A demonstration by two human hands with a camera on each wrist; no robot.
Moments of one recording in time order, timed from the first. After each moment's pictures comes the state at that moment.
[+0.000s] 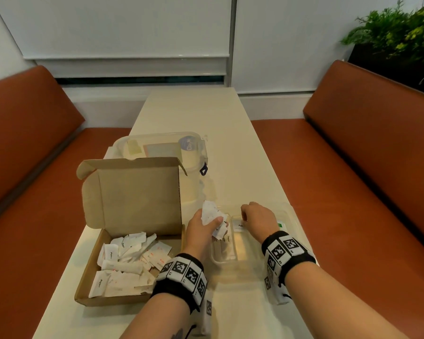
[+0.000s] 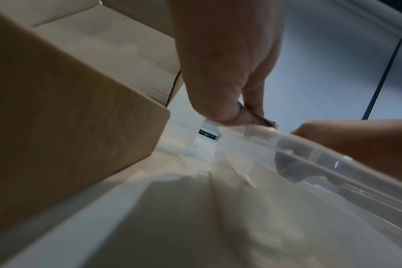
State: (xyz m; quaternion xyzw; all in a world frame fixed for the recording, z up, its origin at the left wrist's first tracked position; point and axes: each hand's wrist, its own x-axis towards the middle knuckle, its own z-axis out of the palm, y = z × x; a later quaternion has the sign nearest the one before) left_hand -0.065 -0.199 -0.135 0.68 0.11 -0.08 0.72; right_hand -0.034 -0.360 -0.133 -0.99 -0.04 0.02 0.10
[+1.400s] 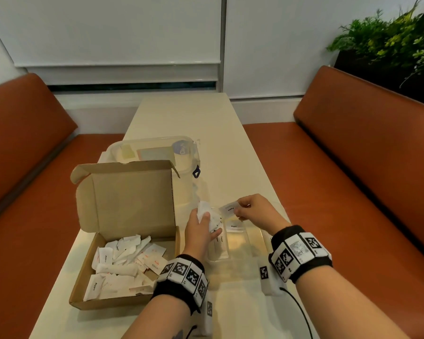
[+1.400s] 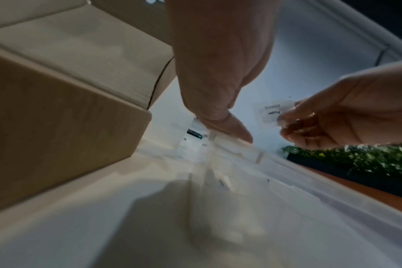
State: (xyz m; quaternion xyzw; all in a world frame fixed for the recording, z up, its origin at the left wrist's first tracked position) left_hand -0.070 -0.214 -0.124 0.63 0.15 -0.07 0.76; right_hand -0.053 -0.374 -0.079 -0.89 0.00 0.07 0.45
